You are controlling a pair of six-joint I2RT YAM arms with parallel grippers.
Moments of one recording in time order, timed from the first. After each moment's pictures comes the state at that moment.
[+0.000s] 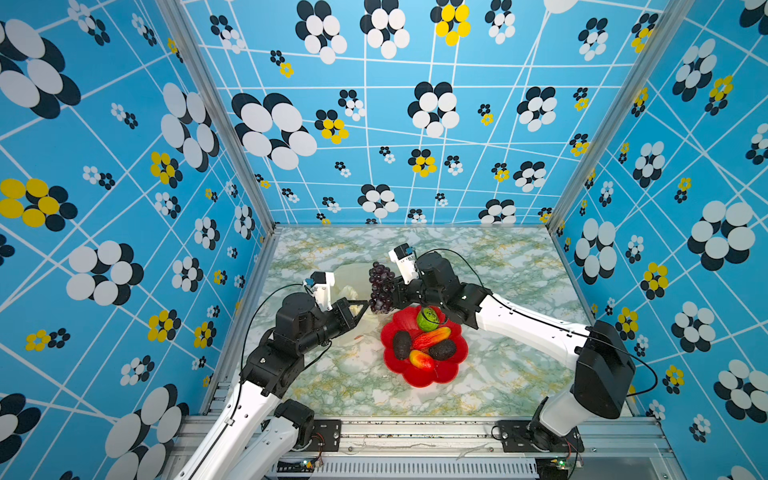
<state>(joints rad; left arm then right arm) -0.41 0.70 0.74 -0.37 0.39 -0.93 0.87 1.64 1.26 -0.07 -0.19 0.39</state>
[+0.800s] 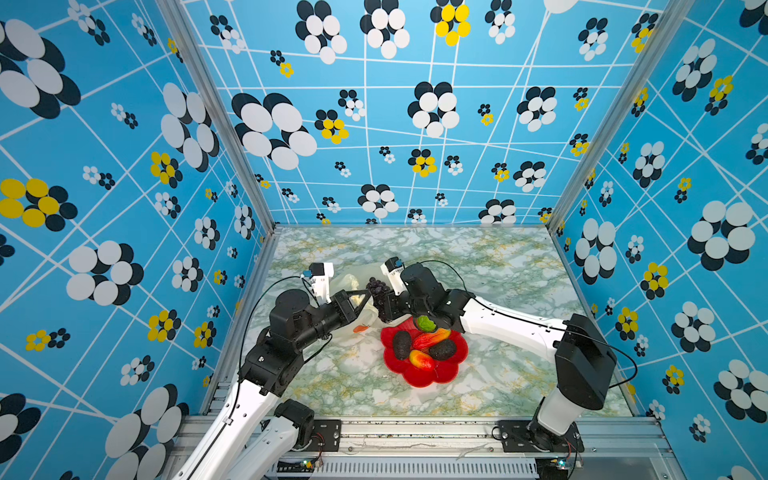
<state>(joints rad) -0.42 0.71 0.77 -0.25 0.42 -0.95 0.91 1.74 1.31 -0.16 -0.09 0.47</state>
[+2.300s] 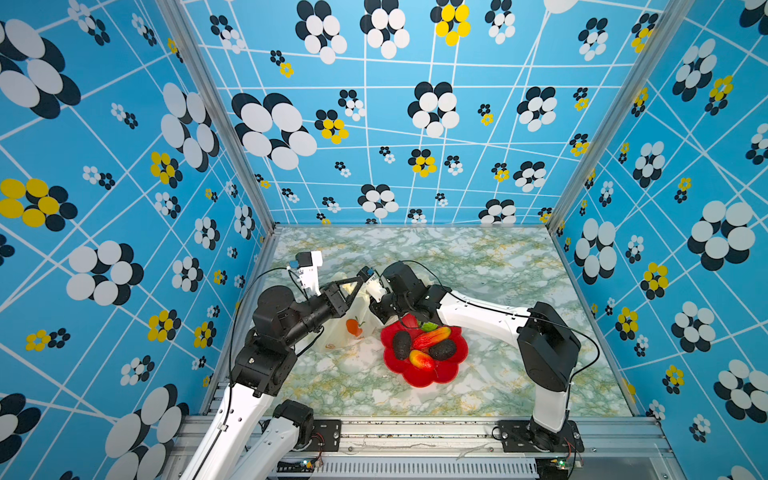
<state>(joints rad) -0.31 0.68 0.84 -0.21 0.47 -0.87 0.92 1.91 1.43 -0.15 -0.42 0.20</state>
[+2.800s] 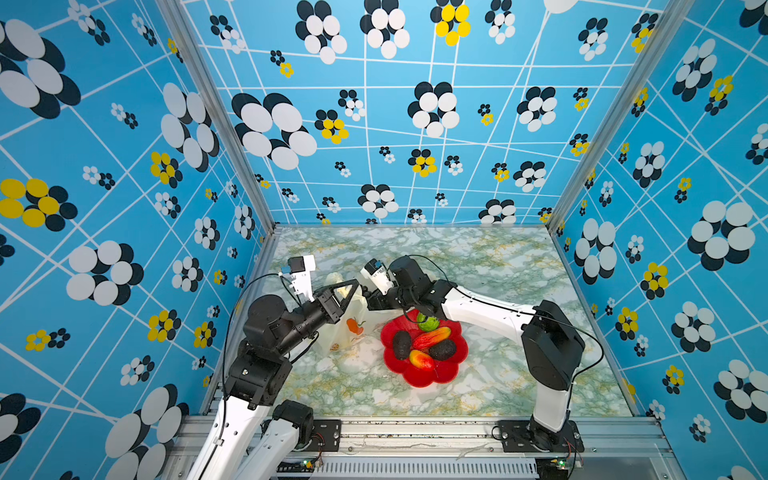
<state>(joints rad) -0.29 0.63 0.81 -0.21 0.48 -0.86 0.87 1.89 1.43 -0.15 -0.38 0.22</state>
